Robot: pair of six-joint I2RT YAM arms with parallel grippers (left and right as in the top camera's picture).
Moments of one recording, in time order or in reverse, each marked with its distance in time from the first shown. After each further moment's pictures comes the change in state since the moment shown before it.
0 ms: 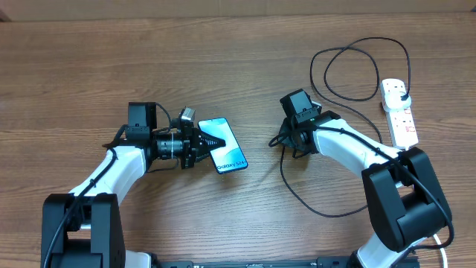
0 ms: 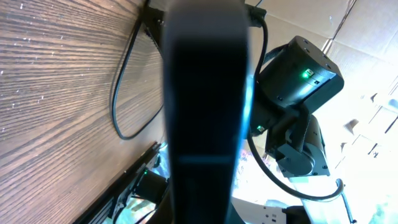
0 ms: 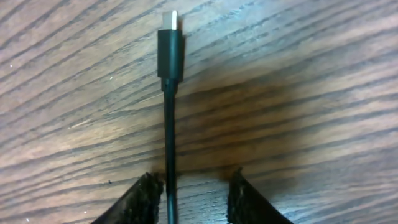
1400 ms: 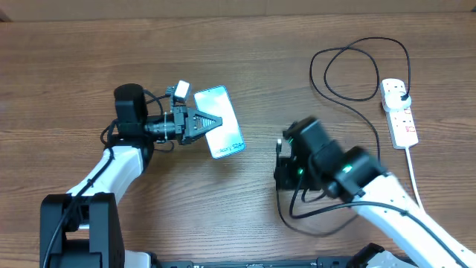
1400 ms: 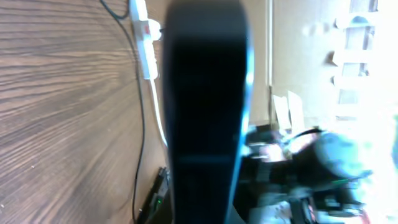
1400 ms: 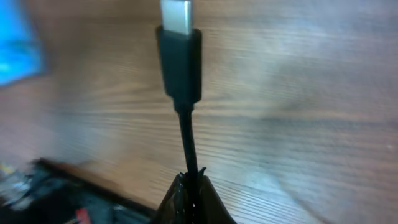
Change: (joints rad) left arm 0.036 0.000 0.000 0.540 0.143 -0.060; right arm 0.225 -0.582 -0.040 -0.452 -0.269 -0.135
